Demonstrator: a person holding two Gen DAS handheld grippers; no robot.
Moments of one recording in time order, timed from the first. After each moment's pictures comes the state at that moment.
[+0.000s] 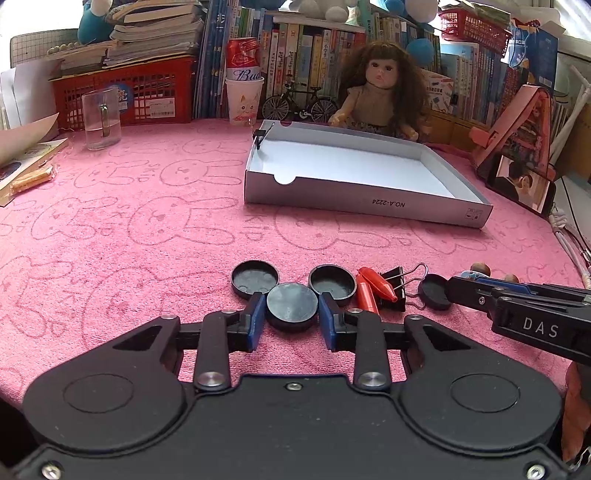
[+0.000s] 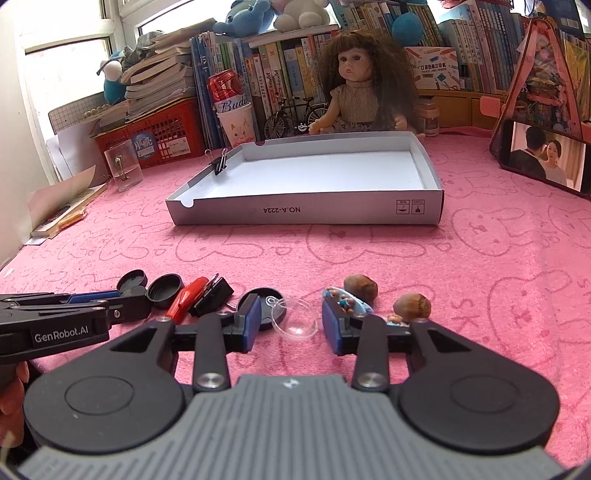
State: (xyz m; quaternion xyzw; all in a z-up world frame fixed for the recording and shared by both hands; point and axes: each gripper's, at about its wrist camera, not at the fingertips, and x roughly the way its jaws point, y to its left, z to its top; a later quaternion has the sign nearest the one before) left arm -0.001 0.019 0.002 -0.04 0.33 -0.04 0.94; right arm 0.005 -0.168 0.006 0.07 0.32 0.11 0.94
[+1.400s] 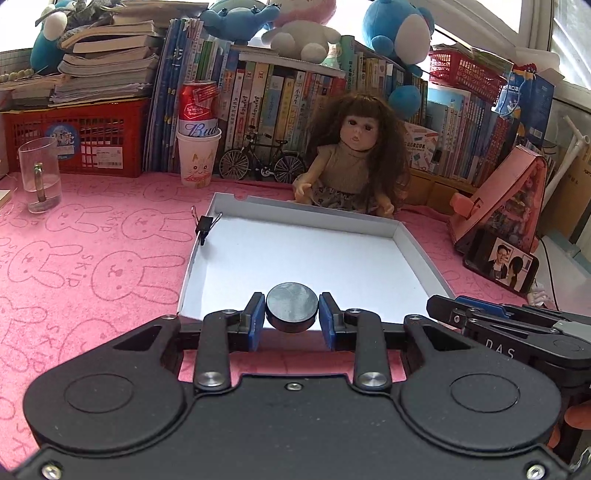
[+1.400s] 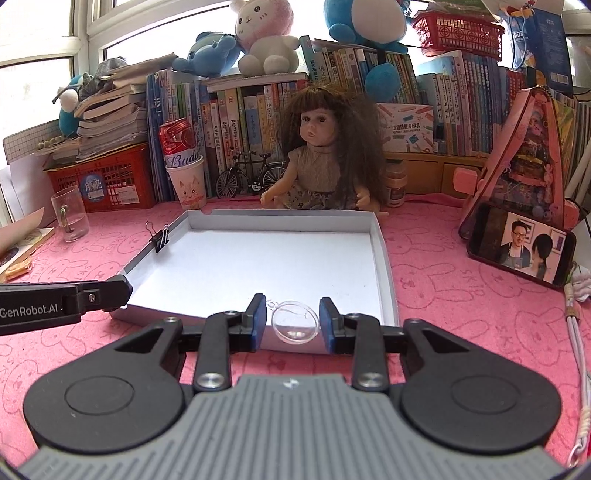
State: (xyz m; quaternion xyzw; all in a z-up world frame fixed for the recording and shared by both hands) left arm 0.119 -0.002 0.065 -0.08 0.30 -0.09 0.94; right arm 0.098 -0.182 0.056 0.03 0.29 0.04 0.96
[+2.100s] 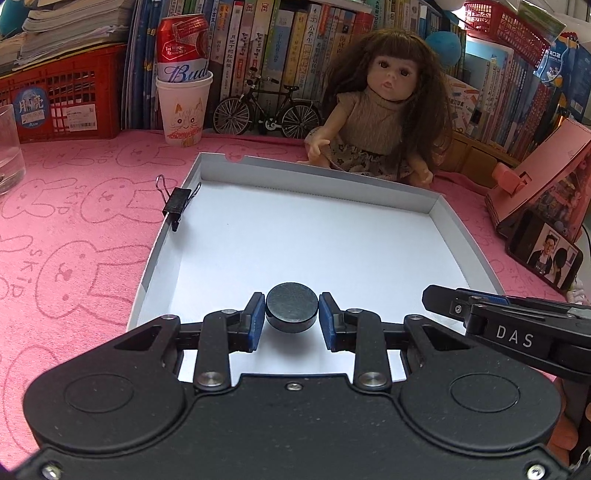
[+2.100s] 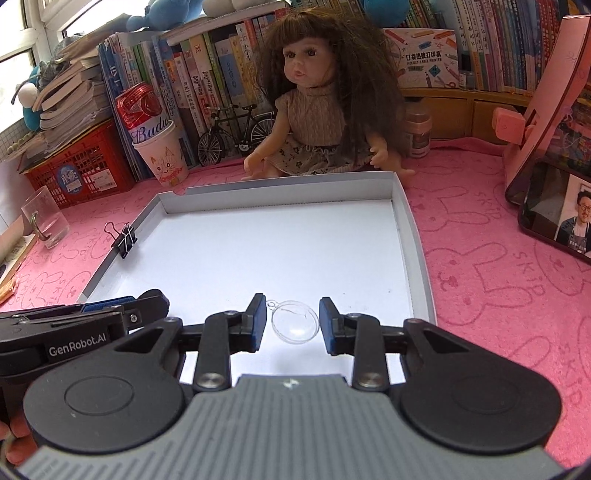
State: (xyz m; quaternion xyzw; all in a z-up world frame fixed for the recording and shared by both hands) left arm 0.214 -0.025 0.017 -0.07 0.38 -0.08 0.92; right arm 0.191 -0.192 0.025 0.08 0.38 0.06 0.92
